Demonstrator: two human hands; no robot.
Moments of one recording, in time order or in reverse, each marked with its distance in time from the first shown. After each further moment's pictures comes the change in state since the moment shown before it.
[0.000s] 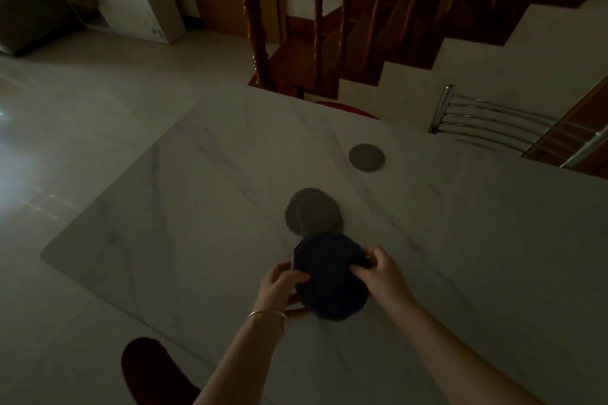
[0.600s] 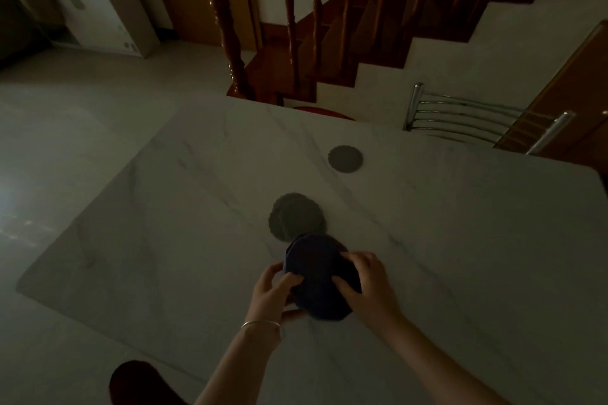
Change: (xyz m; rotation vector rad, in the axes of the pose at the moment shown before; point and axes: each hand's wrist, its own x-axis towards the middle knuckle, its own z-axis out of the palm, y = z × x) left_hand 0.001 -0.006 0.008 0.005 -0.051 0.113; right_hand -0.028 0.023 -0.006 -0.291 0.091 -0.411
